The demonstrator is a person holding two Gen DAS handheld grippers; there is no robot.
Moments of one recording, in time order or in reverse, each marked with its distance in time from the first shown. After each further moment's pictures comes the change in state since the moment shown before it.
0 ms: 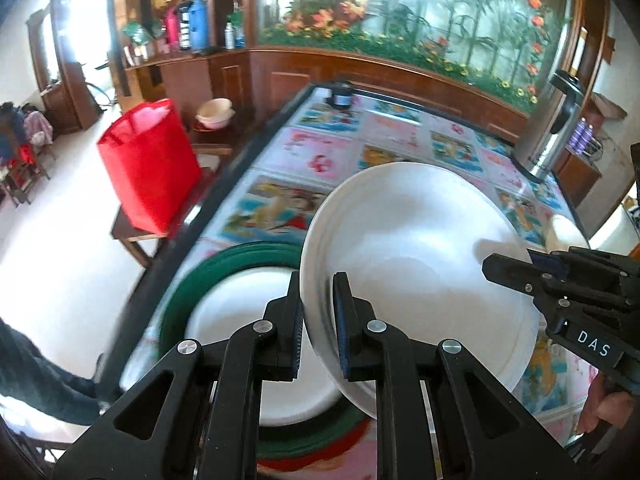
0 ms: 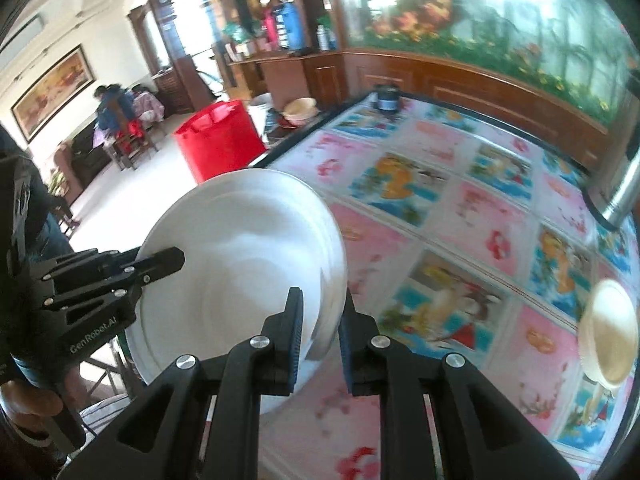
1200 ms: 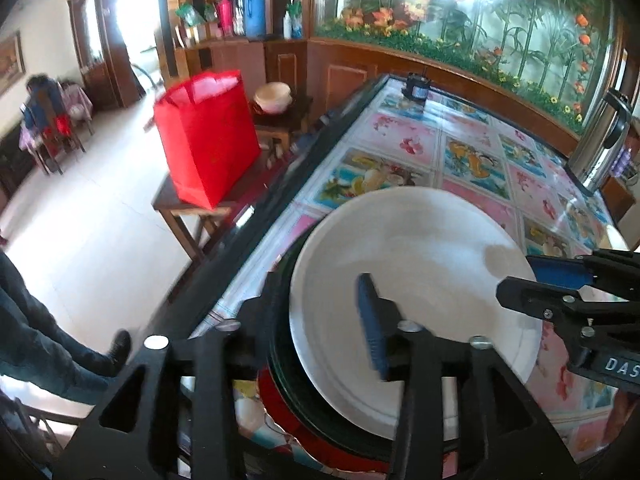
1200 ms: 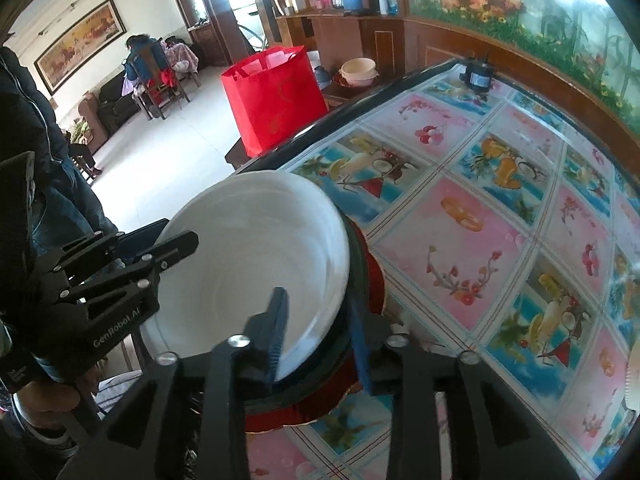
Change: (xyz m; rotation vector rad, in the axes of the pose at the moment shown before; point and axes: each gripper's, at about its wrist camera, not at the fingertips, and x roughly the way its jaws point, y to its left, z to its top) left arm 0.024 0.072 -0.039 -0.080 -0.030 0.141; right arm 0.059 0.080 -0.002 -0.095 0.130 0.054
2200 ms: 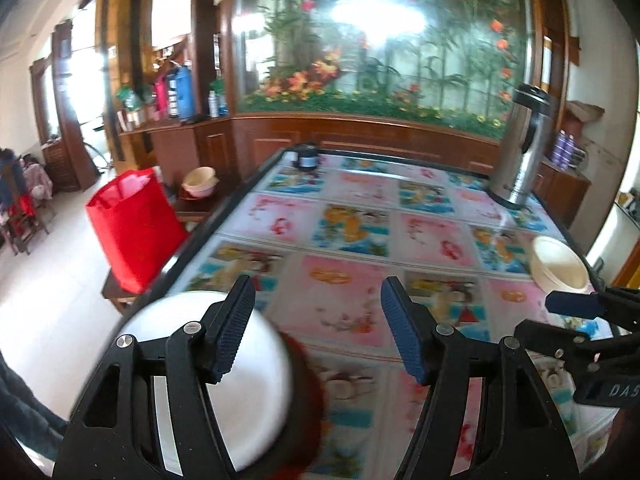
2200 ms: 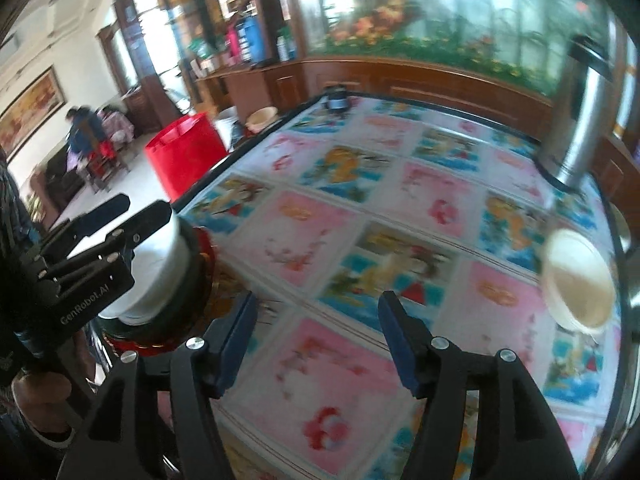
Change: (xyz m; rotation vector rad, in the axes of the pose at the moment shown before) left arm -0.045 -0.152 0.022 0.153 -0.227 -0.178; right arm -0.109 -0.121 -0.078 0.254 -0.189 -0.193
